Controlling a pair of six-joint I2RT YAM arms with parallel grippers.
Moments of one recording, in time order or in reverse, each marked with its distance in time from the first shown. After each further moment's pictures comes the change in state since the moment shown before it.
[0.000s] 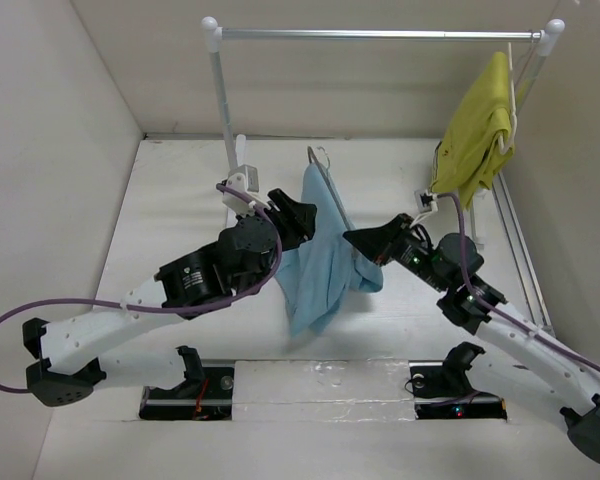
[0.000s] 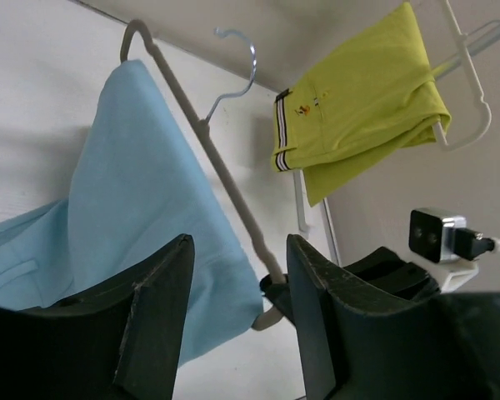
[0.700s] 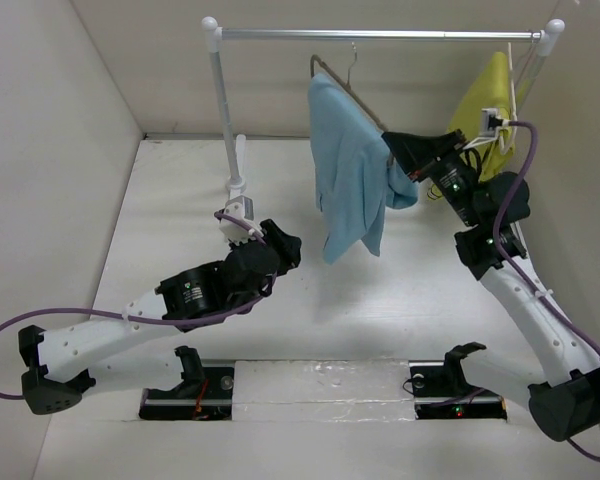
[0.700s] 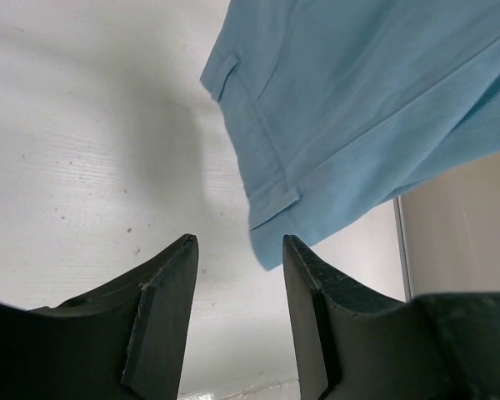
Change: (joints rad) left arm 0.000 -0.111 -0.219 -0.143 0.003 -0.150; right arm -0.333 0.265 0.431 0.215 -0.161 0.016
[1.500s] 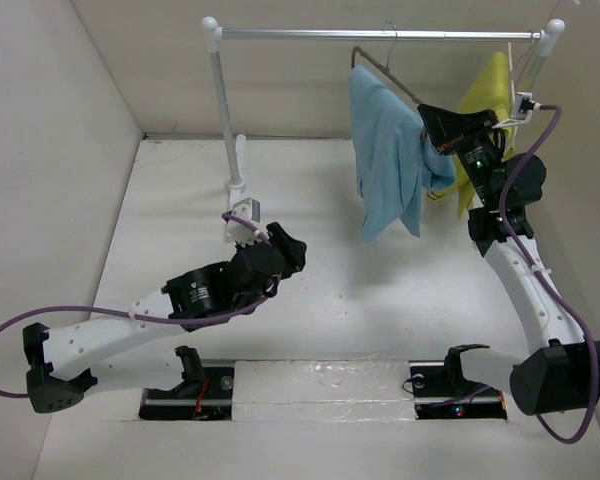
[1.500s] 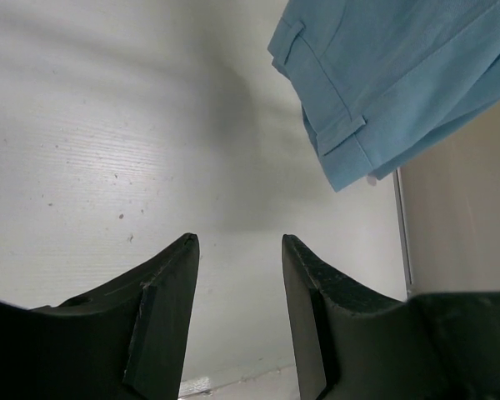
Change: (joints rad) left arm 0.000 0.013 -0.019 0.018 0.048 -0.012; right arm -0.264 0.124 0.079 0.105 -0.049 0.048
